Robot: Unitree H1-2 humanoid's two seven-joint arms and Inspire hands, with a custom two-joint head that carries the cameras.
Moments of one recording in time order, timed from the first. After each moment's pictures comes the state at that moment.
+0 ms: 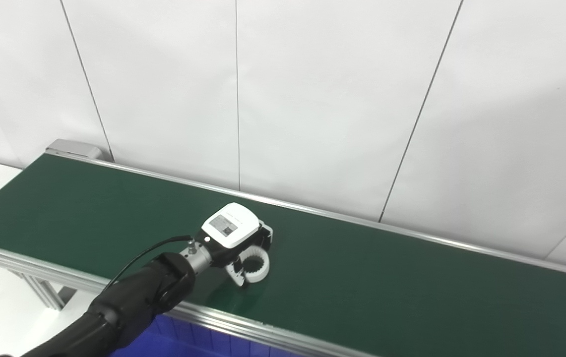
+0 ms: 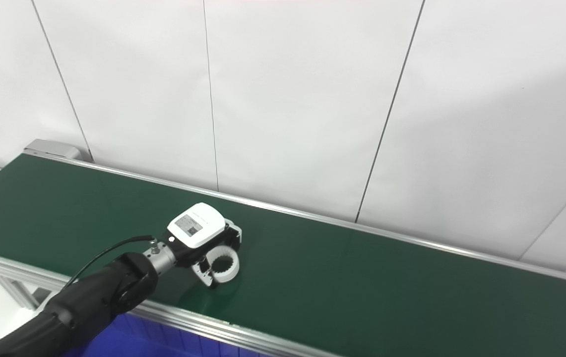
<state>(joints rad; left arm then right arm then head) -0.47 0.45 -0.56 0.49 1.01 -0.21 0.26 0.37 -0.02 0.07 0.13 0.03 -0.42 0.11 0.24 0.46</state>
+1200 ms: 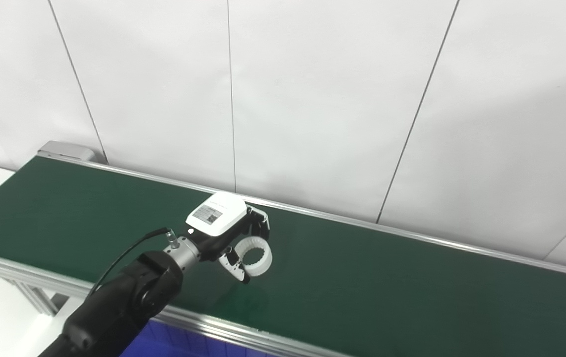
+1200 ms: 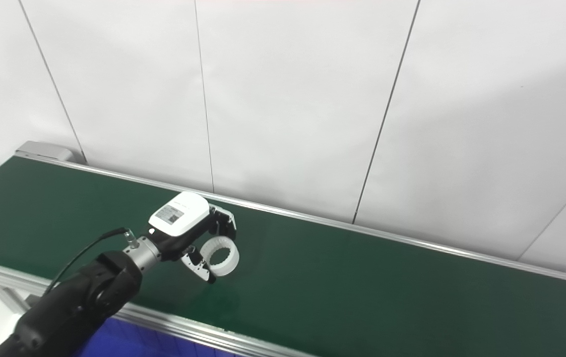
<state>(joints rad) -0.30 0.47 -0.32 0.00 0.78 -0.12 -0.07 0.36 -0.02 0.07 0.13 0.01 -0.42 0.10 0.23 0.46</state>
